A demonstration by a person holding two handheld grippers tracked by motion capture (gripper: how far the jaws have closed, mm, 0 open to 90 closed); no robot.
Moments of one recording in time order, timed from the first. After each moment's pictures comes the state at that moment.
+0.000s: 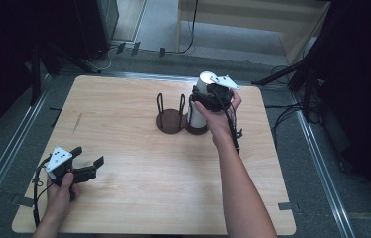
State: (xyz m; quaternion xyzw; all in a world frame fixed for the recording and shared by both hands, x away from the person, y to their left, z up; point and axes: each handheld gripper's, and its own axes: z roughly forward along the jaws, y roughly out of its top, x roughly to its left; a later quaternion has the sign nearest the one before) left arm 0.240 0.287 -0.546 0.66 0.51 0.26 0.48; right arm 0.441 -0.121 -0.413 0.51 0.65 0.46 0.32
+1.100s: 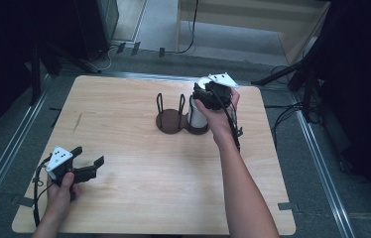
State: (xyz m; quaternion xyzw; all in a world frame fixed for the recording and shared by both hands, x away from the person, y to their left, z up) left arm 0.241 0.287 -0.547 0.66 0.51 0.26 0.48; right arm 0.435 -0.116 -0.400 0.49 0.66 0.46 0.34
